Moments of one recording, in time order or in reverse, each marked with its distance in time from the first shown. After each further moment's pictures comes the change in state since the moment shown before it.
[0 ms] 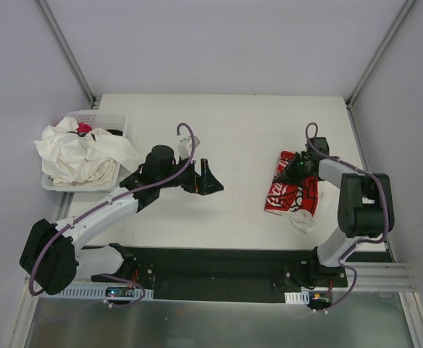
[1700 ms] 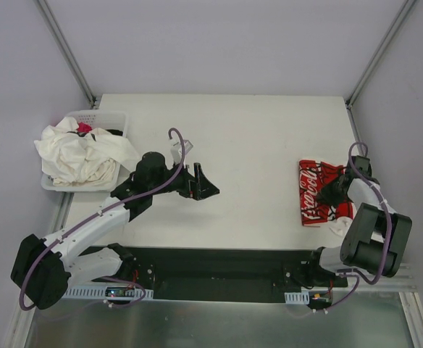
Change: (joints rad) left arm 0.006 -0.122 -0.075 0.020 0.006 -0.023; right arm -0.390 -0.312 -0.182 -0.229 0.263 -0.113
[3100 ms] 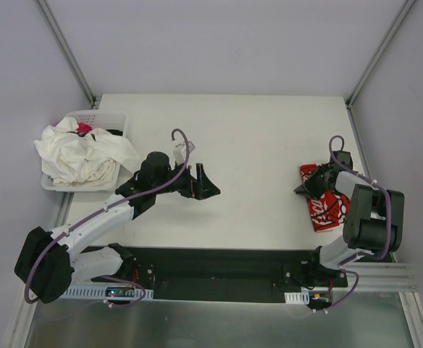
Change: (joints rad) left arm 0.000 0.049 -0.011 0.017 -0.008 -0.006; right arm 0.132 0.156 0.009 0.179 -0.185 0.029
